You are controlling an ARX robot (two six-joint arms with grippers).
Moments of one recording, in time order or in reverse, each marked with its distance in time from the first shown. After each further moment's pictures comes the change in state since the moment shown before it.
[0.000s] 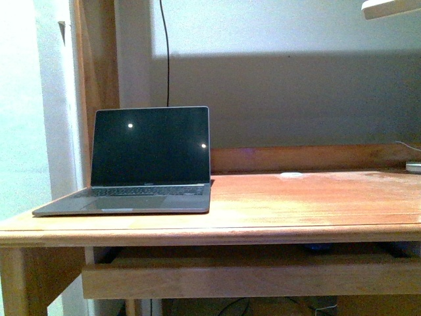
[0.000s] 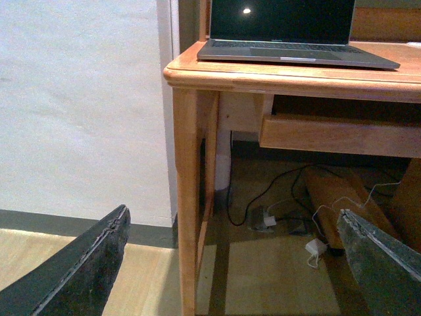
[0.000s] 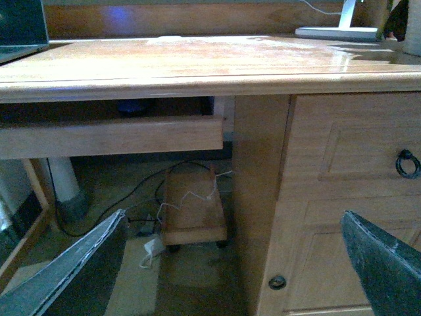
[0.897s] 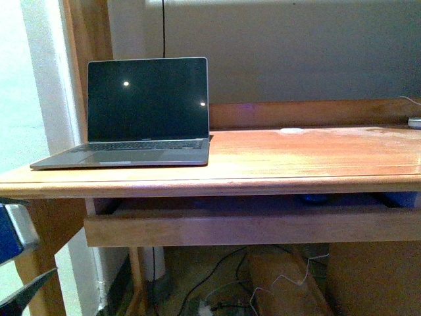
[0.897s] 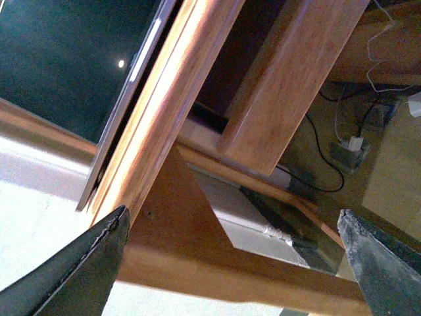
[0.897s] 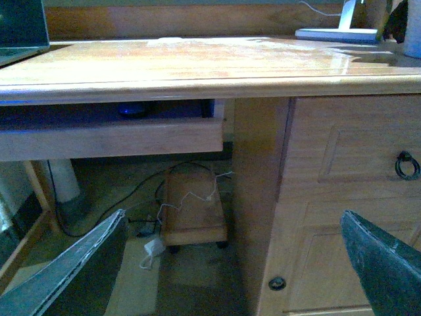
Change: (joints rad) left arm 0.031 1.713 0.552 1.077 0.348 1.207; right arm 0.000 0.000 0.000 0.000 0.000 0.000
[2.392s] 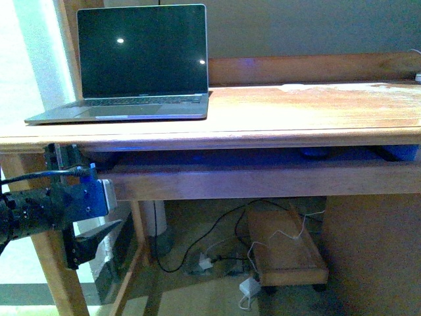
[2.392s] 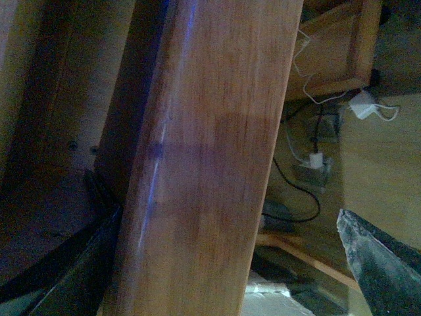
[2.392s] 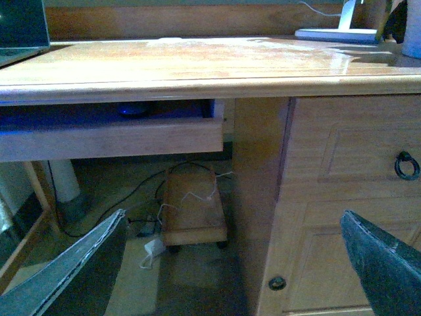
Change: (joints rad) left arm -0.053 0.406 0.490 -0.369 0.153 0.248; right arm 0.000 0.000 0.000 0.000 0.000 0.000
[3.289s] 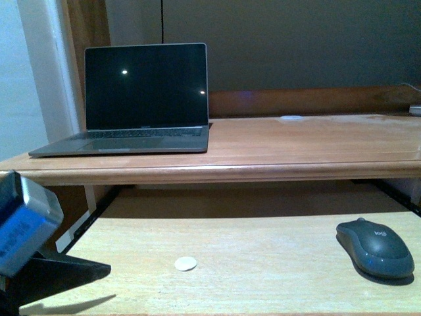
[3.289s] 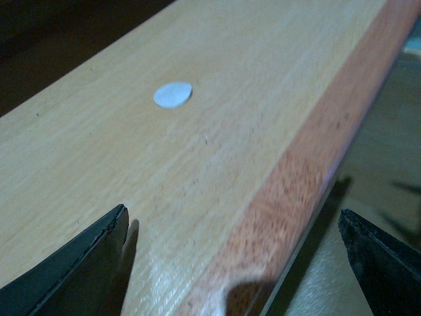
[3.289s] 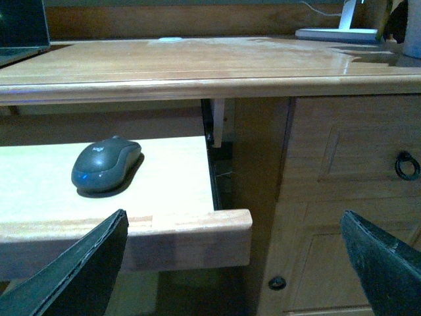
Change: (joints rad) left arm -0.159 -0.710 -0.601 -0.061 0.148 -0.994; right arm 0.000 0.000 0.000 0.000 0.000 0.000
